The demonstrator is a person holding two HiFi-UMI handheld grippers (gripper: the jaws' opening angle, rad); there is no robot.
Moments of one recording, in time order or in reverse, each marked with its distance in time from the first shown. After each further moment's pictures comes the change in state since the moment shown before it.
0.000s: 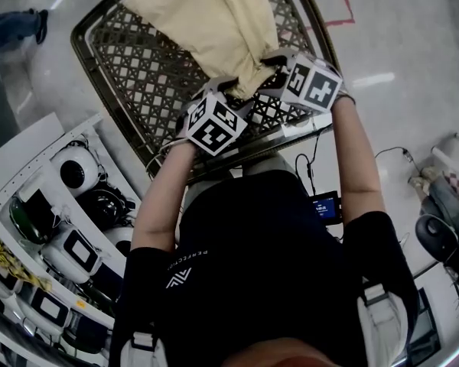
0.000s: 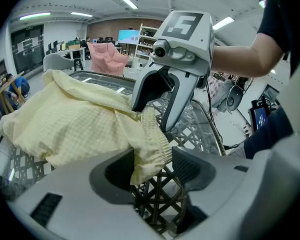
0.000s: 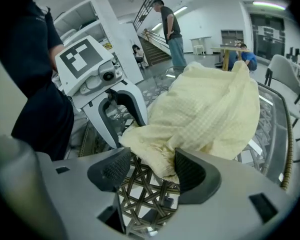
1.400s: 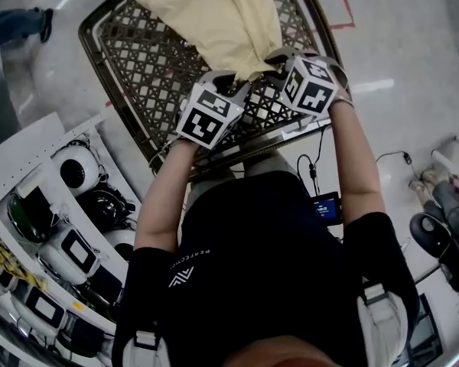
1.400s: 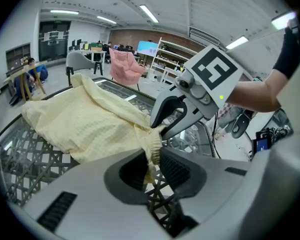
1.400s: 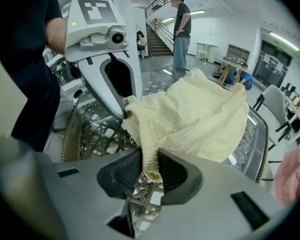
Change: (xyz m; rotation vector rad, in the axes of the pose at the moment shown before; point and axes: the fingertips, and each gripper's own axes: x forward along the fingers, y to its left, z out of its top) left arm -0.041 0.022 0.018 -0.192 -0.132 0.064; right arm 0.003 -0.012 0.002 -0.175 0.108 -0.223
